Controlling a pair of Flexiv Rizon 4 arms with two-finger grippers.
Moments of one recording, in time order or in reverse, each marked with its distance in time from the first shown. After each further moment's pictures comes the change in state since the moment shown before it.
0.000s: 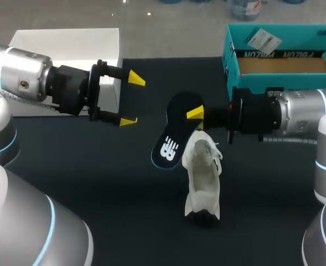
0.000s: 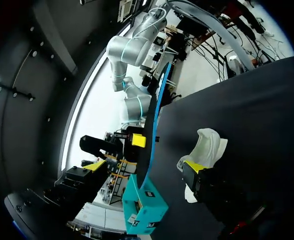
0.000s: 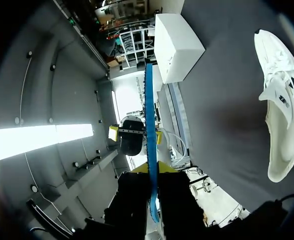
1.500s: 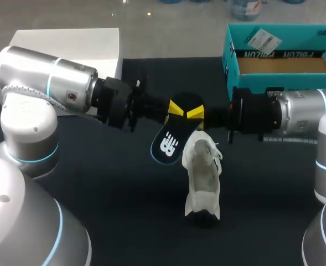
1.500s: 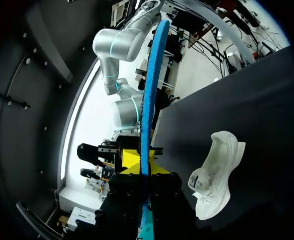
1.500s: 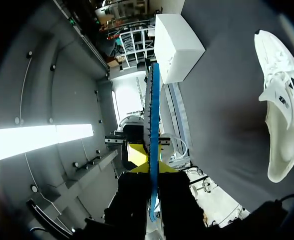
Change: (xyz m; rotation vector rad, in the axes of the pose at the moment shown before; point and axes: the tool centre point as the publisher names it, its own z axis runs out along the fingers) left arm 0.005 -0.006 0.090 0.031 0.012 0.047; right arm 0.000 0.001 0.000 -0.001 0.000 0.000
